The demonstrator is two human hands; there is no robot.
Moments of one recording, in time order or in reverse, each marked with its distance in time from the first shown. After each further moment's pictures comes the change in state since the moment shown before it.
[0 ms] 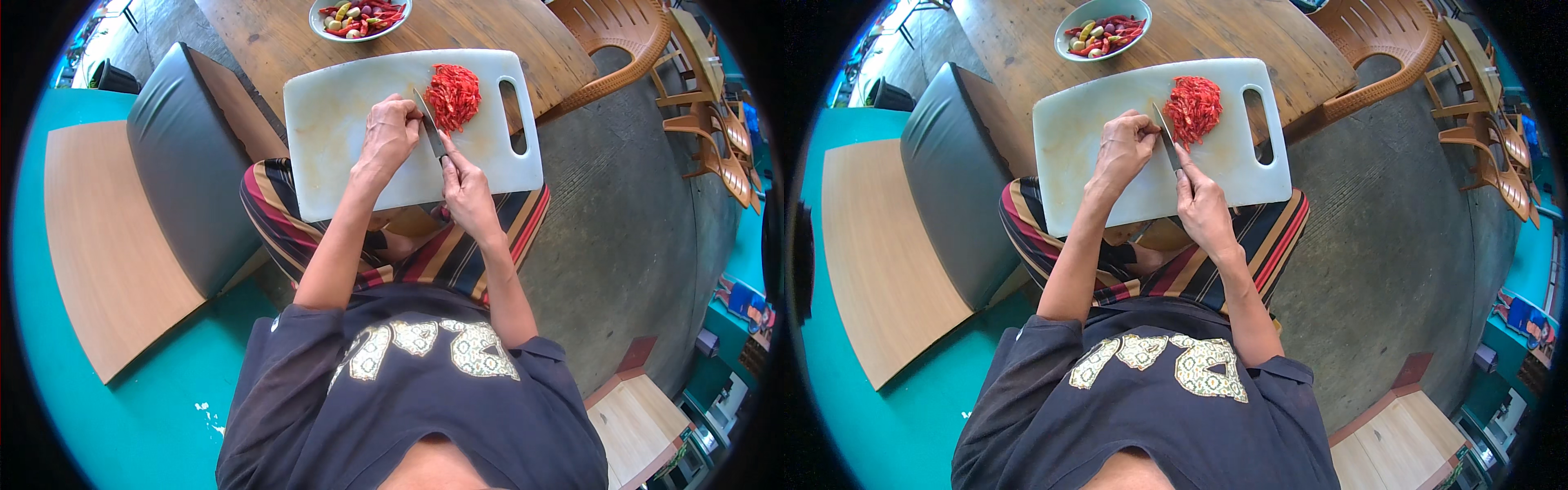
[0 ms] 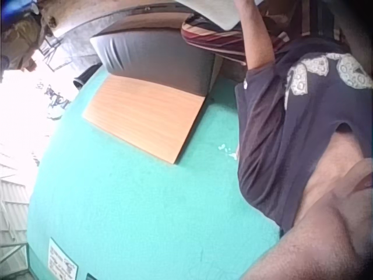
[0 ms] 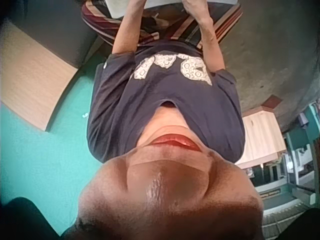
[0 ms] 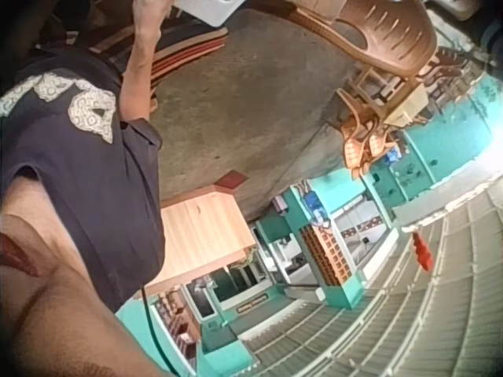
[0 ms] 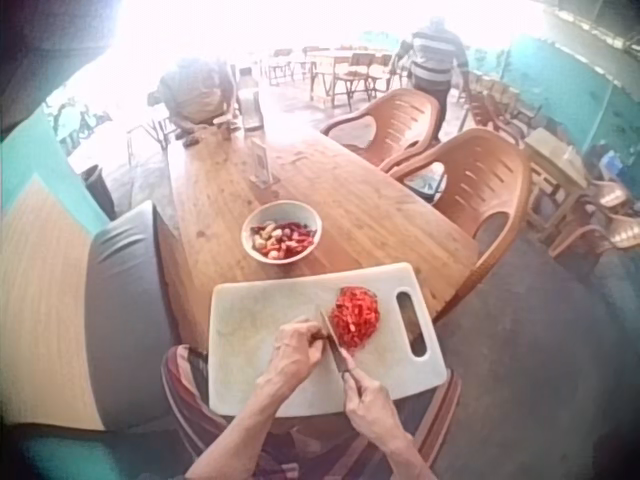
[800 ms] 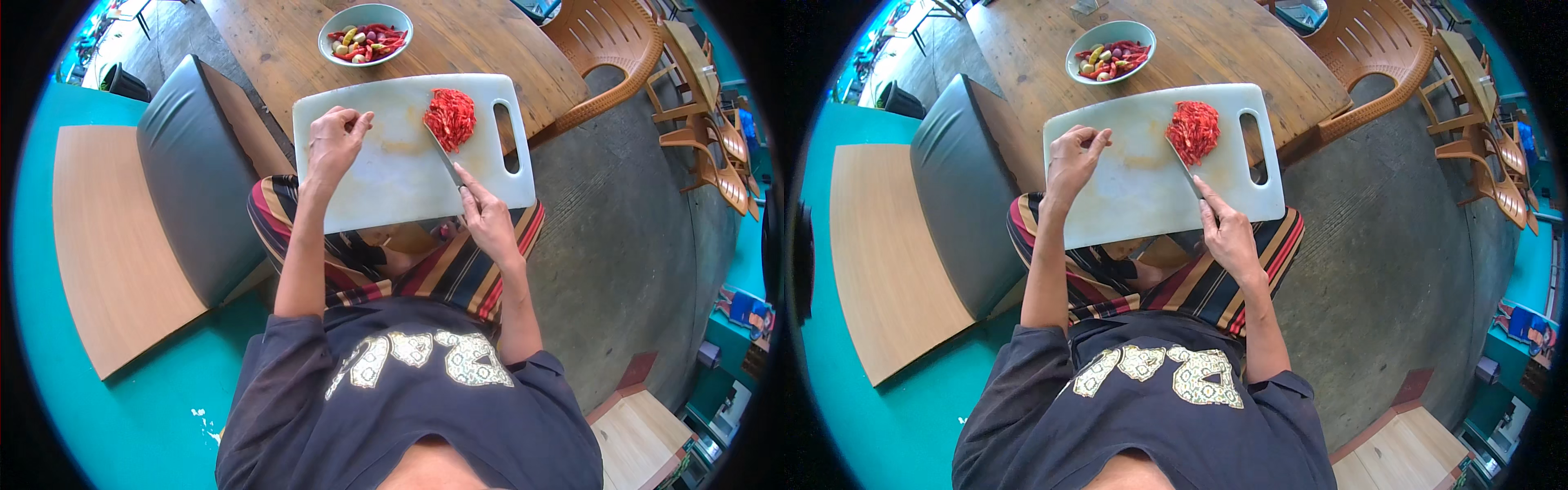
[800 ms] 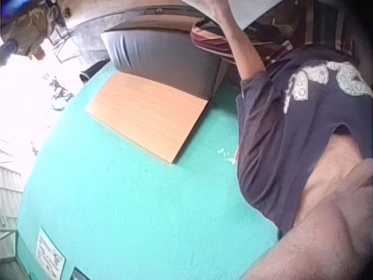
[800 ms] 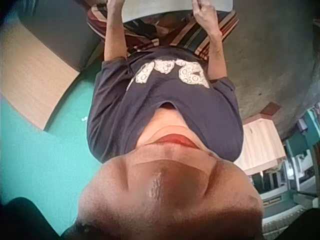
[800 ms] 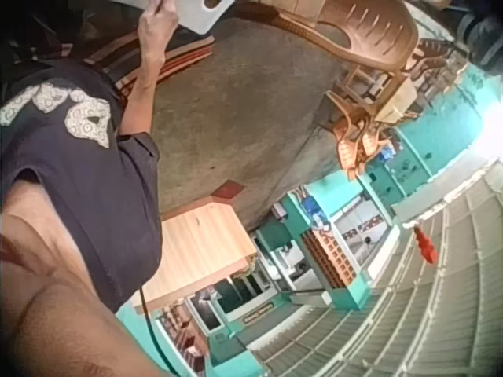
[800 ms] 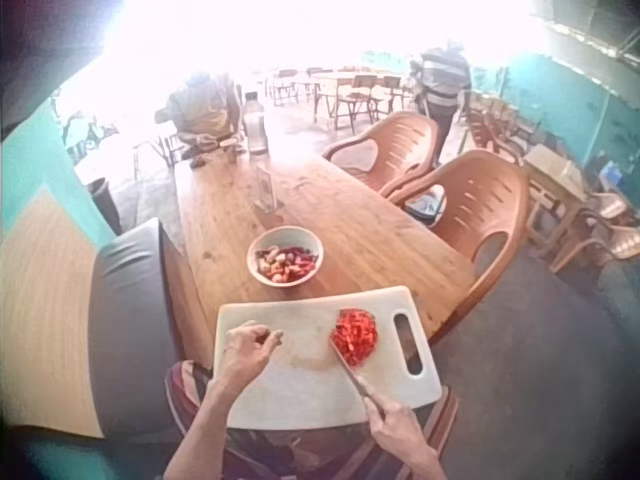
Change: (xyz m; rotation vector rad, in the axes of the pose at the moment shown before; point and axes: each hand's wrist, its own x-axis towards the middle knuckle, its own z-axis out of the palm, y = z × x) left_hand 0.005 -0.010 -0.079 0.074 0.034 -0.177; right_hand -0.017 0.002 -0.038 -0.171 0.011 -0.062
